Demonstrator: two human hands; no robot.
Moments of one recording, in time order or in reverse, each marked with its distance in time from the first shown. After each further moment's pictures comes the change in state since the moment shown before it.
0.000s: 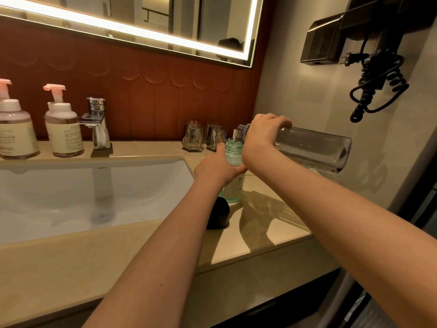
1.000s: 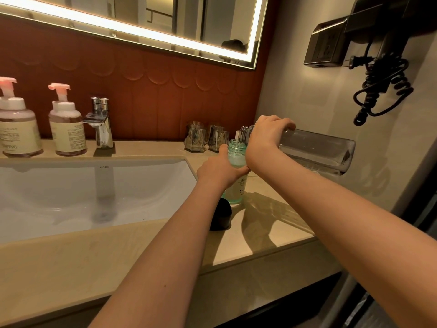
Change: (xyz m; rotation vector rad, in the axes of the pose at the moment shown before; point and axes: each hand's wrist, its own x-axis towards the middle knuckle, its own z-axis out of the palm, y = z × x) left_hand 0.000 -0.002 0.002 -0.084 0.009 0.014; right_hand -0.002 0.003 -0.001 0.016 -0.003 -0.017
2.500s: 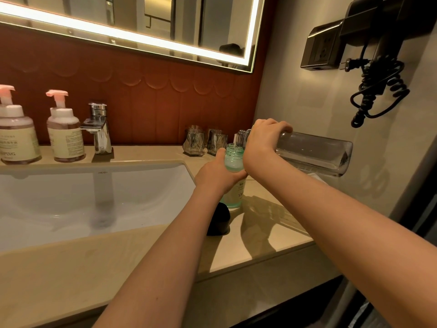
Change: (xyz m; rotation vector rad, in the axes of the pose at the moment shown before) left_hand 0.000 -0.003 0.003 -0.026 0.040 0.012; right_hand -0.002 0.001 -0.002 -0.044 0.020 -0.012
